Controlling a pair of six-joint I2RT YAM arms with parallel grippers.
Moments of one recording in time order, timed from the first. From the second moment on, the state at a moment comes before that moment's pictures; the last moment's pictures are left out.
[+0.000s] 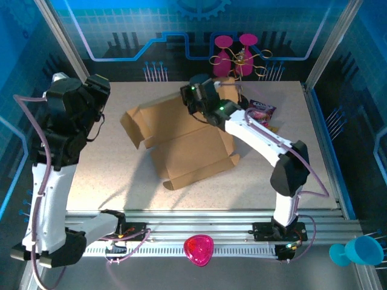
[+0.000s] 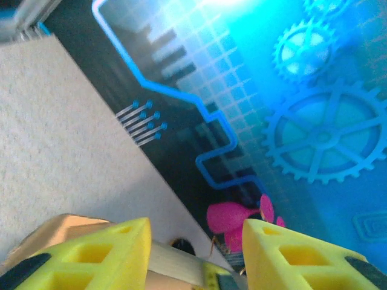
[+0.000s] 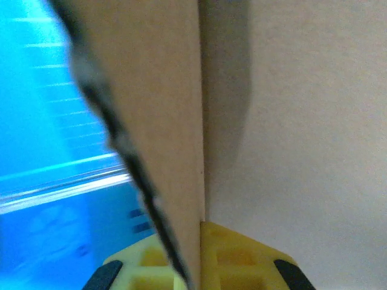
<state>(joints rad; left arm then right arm) -0.13 1.13 1.71 -0.91 -0.19 -1.11 0.71 1.87 1.75 -0.32 0.18 1.68</state>
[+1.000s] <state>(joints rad) -0.04 1.41 1.53 -0.92 0.27 -1.03 0.68 1.85 1.66 -0.25 0.12 1.78</state>
